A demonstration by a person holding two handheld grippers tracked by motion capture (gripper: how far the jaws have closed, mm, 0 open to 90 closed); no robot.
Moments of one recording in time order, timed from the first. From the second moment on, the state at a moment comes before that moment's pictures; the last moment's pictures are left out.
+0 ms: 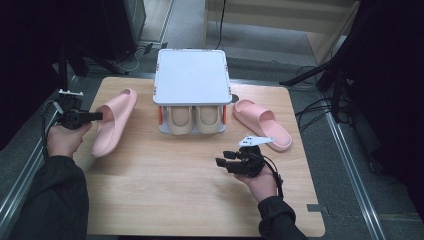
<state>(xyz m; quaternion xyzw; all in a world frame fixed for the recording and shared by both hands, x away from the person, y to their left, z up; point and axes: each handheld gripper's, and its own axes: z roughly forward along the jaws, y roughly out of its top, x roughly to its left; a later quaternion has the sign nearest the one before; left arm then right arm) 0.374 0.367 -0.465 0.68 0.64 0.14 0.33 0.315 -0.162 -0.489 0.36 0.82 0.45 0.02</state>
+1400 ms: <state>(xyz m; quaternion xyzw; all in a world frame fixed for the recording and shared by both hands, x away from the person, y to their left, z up) 0.299 0.216 -0.477 0.81 0.47 0.06 0.35 0.323 -0.154 -0.482 0.34 0.82 0.46 0.03</state>
